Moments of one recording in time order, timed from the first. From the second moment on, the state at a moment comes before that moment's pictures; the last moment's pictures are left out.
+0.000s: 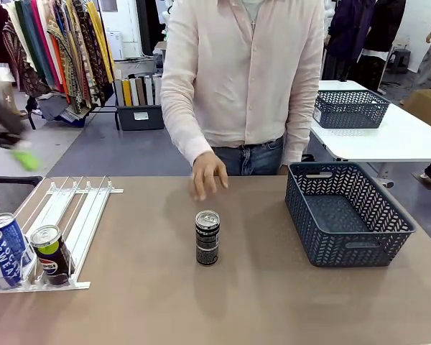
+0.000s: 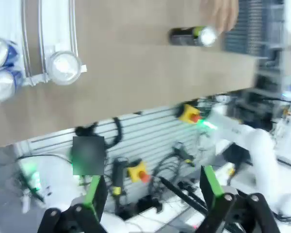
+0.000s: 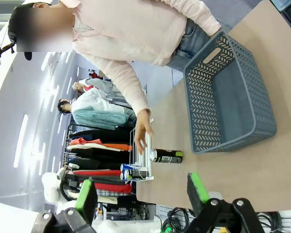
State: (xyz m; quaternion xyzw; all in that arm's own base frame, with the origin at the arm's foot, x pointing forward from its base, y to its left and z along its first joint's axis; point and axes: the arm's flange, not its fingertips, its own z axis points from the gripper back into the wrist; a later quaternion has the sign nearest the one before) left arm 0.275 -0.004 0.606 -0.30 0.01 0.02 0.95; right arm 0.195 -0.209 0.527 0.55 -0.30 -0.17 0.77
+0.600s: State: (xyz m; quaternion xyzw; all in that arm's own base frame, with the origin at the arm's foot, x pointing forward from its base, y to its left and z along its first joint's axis) left arm 0.182 0.188 0.520 -0.56 -0.18 0.18 0.79; right arm 0.195 -0.209 0.527 0.54 -0.30 -0.17 0.77
